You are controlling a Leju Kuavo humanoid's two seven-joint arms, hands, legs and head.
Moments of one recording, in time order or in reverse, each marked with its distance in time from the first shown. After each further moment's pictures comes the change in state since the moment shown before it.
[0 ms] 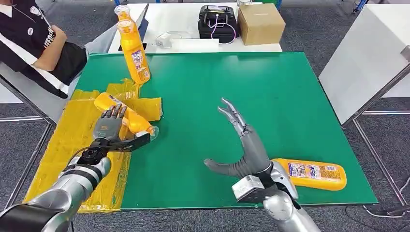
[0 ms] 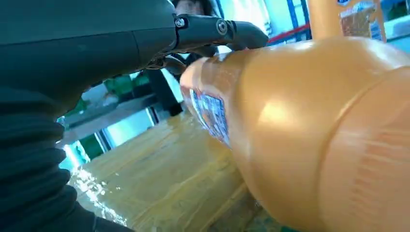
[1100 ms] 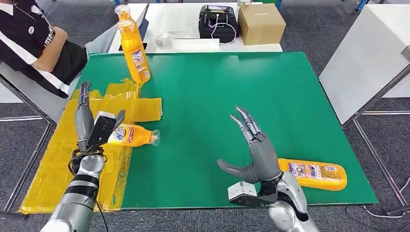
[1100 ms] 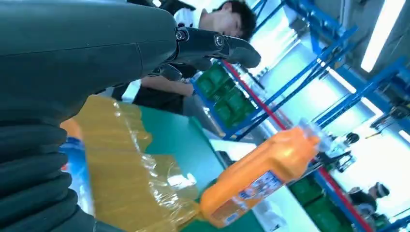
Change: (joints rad) left arm 0.288 -0.130 0.334 -0.670 0.743 0.110 -0.546; right arm 0.096 -0.020 -0.082 -0.006 0.268 -0.137 0.059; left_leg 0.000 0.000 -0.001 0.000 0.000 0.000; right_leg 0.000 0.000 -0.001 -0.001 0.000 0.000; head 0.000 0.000
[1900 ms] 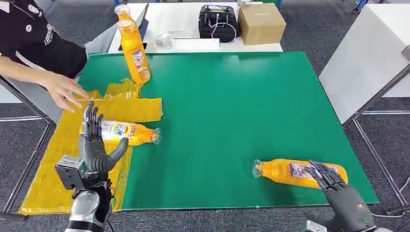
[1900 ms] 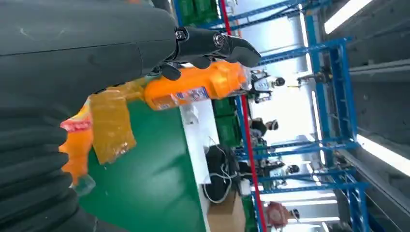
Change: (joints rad) left arm 0.372 -0.080 -0.137 -0.499 0.491 -0.361 -0.103; right arm 0.593 -0.477 -0.483 -0.255 0.064 0.189 0.166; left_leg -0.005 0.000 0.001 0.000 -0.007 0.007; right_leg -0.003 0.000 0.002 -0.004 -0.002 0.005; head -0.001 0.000
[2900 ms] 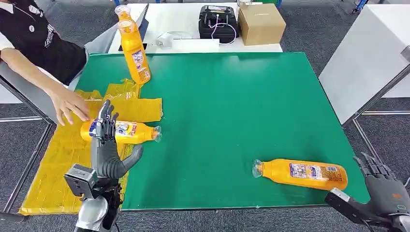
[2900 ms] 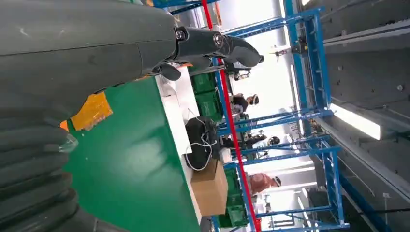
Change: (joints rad) left arm 0.033 -0.003 -0.119 -0.085 -0.035 0.004 0.017; right arm -0.213 0.153 -0.264 0.310 0.343 0.061 0.057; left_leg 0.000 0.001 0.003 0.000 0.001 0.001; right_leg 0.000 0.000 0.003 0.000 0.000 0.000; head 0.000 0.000
